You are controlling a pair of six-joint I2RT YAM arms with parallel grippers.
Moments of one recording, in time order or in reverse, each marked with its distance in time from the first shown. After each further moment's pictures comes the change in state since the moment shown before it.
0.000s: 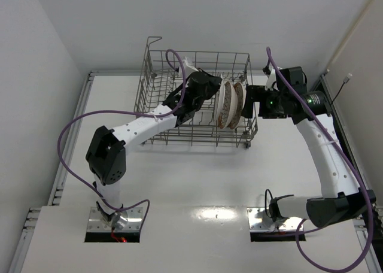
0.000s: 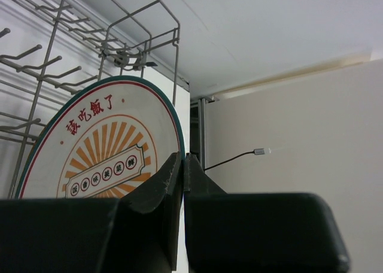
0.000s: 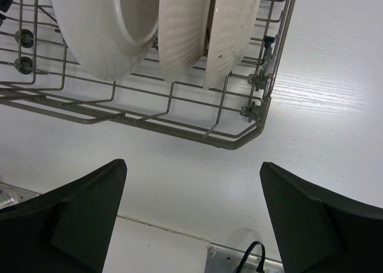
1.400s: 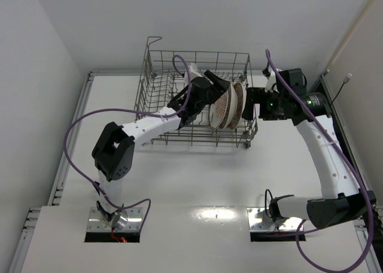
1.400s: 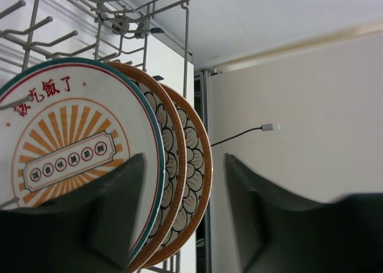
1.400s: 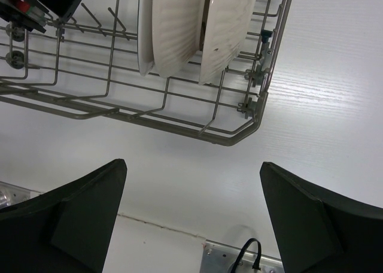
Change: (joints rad) left arm 0.019 0.072 -0.055 0.089 0.124 -0.019; right arm -0.003 -0.011 -0.024 0.000 0.003 -0.015
